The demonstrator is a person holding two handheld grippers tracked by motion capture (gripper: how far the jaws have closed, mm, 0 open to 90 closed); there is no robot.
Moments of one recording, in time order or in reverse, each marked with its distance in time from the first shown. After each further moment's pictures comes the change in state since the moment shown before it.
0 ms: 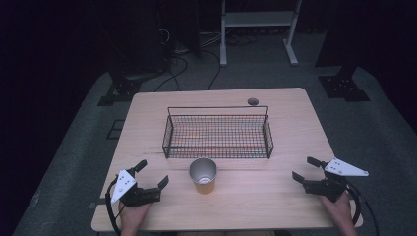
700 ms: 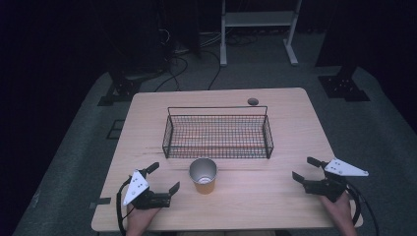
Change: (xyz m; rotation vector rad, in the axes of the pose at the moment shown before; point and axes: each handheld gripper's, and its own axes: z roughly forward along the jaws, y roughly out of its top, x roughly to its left) left arm -0.026 0.001 0.014 0.041 -0.110 0.086; right arm 0.000 0.000 0.000 0.000 0.000 0.001
